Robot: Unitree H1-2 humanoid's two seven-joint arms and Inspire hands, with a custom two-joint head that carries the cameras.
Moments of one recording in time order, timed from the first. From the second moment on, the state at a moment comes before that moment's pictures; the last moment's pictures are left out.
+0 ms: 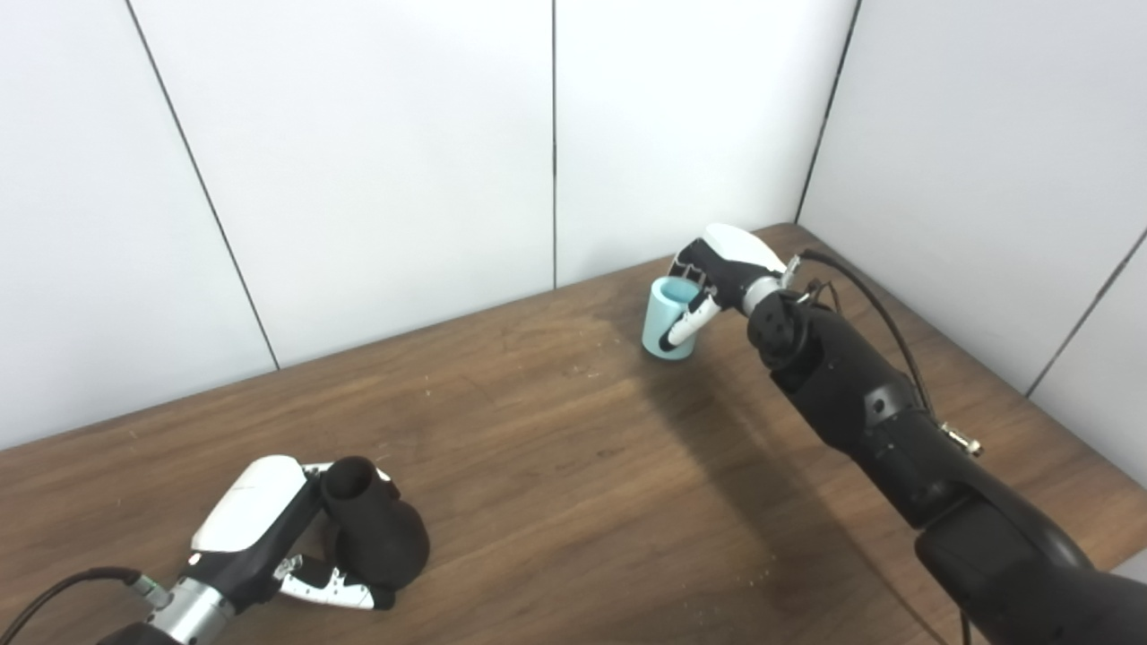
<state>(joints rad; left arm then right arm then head) -0.48 0.38 -0.50 0.25 0.57 -0.29 -0.13 -0.59 -0.60 0.13 0.39 -0.59 0.38 0.14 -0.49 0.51</state>
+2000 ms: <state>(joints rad) -0.57 0.30 -0.60 0.17 0.66 0.00 -0.26 -0.82 -0.45 0.33 -0.24 -0.45 0.39 0.66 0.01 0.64</state>
